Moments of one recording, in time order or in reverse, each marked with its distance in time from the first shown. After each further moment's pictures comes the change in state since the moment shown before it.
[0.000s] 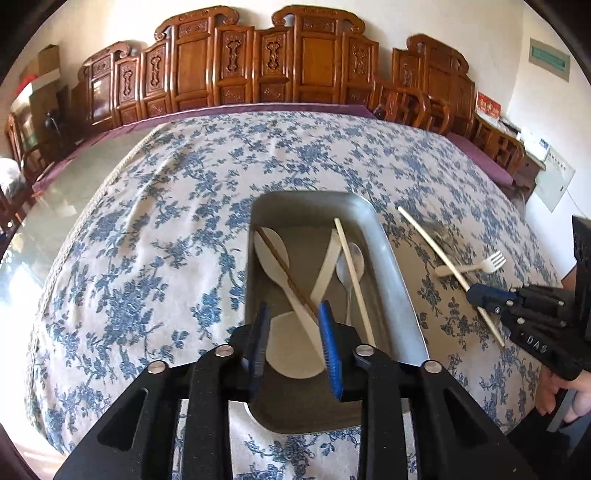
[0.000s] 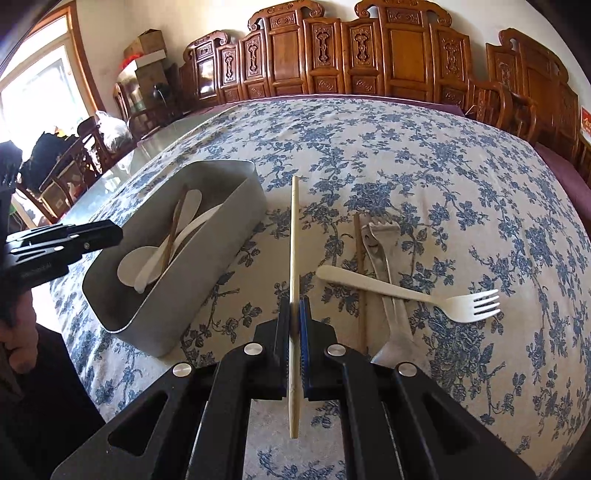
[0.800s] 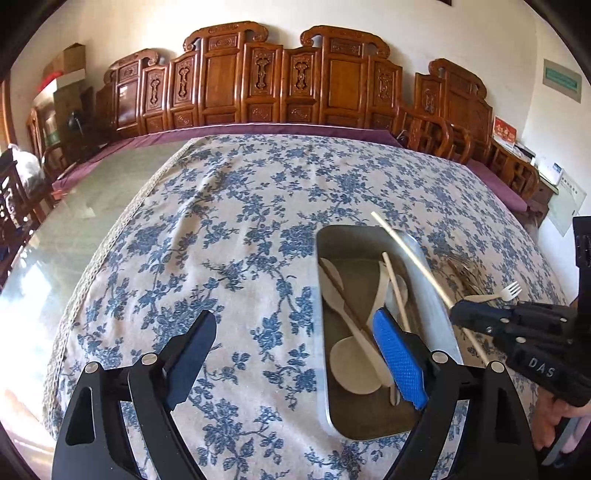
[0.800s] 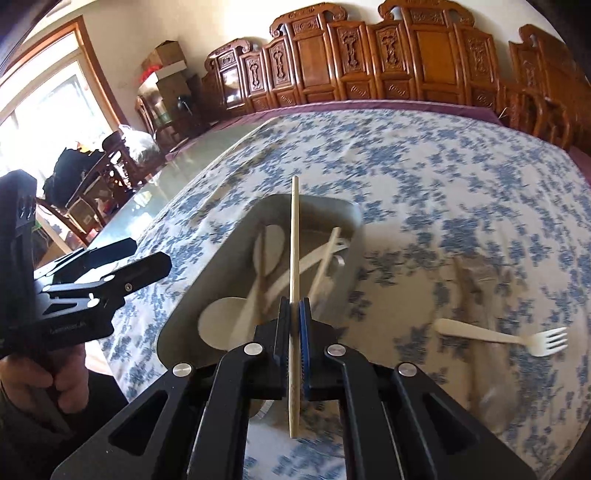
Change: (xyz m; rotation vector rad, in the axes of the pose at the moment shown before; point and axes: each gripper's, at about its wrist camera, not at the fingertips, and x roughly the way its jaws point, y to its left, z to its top) left arm -0.018 0.049 0.011 -0.050 -0.068 0.057; right arm 0.014 0.078 0.048 0.047 -0.004 0.148
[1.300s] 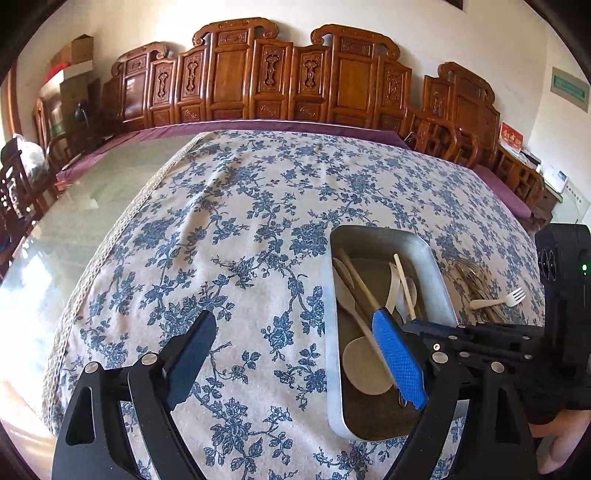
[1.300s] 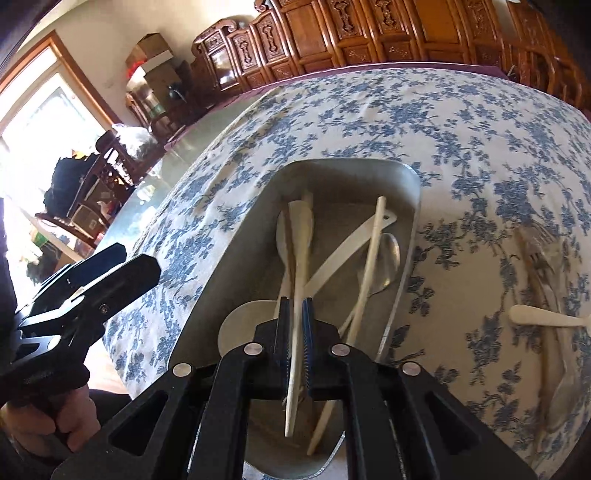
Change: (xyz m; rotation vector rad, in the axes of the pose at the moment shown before) left arm 0.003 0.010 0.001 -0.028 0.007 0.004; right arm 0.046 0.013 0.002 0.086 0.087 0.054
